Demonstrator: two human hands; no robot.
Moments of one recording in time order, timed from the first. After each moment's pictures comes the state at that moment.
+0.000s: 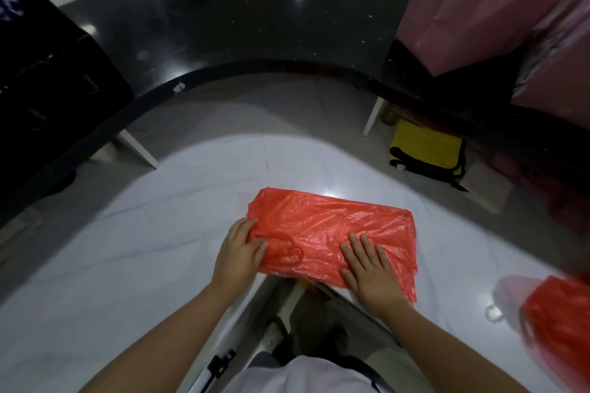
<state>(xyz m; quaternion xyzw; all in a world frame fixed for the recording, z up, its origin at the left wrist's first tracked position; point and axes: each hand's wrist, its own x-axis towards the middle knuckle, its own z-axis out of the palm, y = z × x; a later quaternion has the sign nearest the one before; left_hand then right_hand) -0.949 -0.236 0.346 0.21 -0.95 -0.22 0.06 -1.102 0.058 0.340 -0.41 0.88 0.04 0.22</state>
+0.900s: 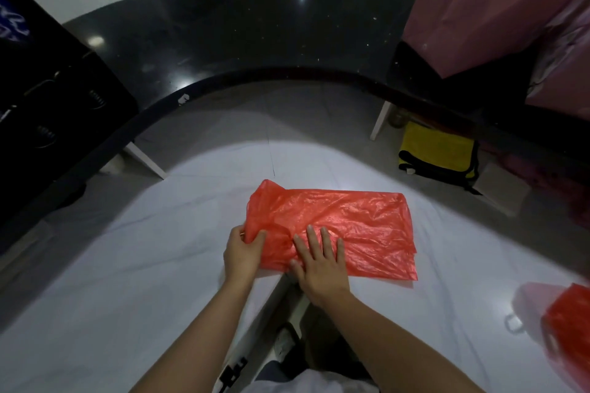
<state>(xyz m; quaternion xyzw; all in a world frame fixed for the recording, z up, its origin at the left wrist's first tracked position) -0.985 -0.233 0.380 0.55 -0.66 -0.50 0.11 -1.062 -0.069 0.334 -0.37 0.90 -0.05 0.22</state>
